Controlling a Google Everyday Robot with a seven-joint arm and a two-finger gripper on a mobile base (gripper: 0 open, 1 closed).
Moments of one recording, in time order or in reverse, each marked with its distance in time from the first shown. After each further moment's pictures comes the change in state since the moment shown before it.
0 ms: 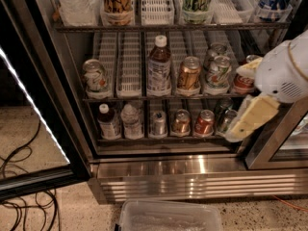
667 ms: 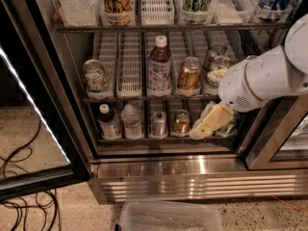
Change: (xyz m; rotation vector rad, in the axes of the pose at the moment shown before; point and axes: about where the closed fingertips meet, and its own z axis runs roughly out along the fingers) arm -0.034 -0.010 0.070 0.059 -0.152 0.006
